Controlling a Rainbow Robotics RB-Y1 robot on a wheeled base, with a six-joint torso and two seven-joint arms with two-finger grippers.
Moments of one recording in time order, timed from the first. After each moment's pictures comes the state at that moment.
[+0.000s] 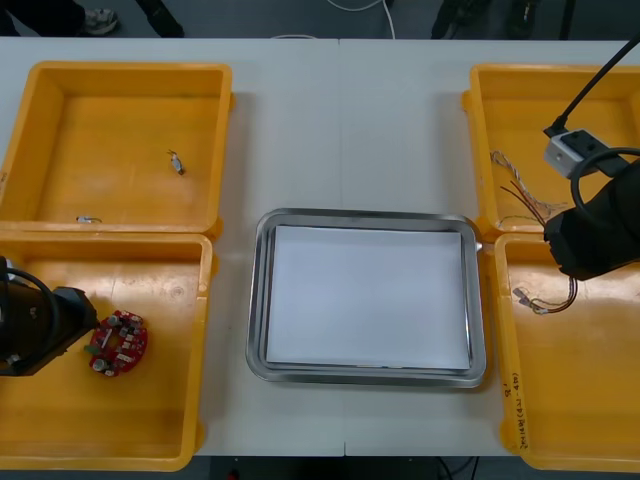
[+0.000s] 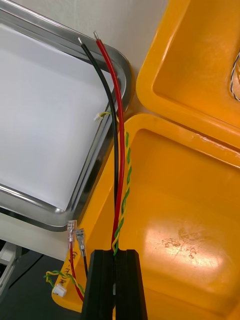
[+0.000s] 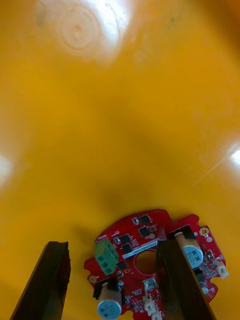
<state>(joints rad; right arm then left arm) -0.47 -0.98 0.09 -2.27 -1.12 1.89 1.12 0.08 0.68 0.06 -2.09 0.62 1.53 -0.59</state>
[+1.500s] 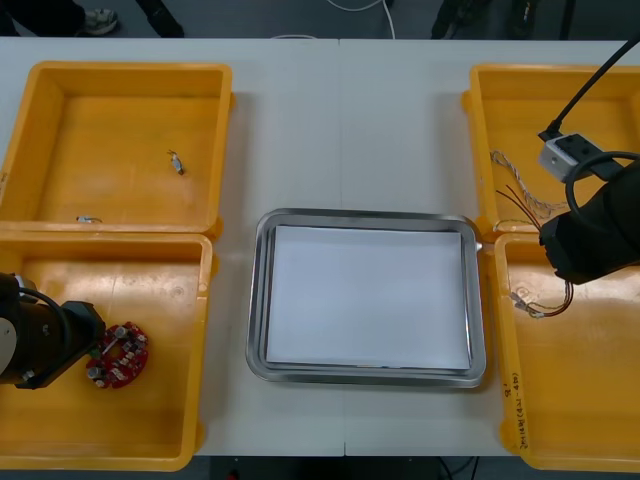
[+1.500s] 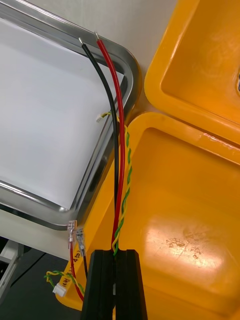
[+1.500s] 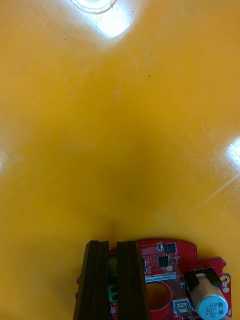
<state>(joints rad) -0.47 -0.95 0.09 -2.27 -1.11 1.91 1.12 0.13 0.67 0.02 -2.06 0.59 1.42 -0.59</state>
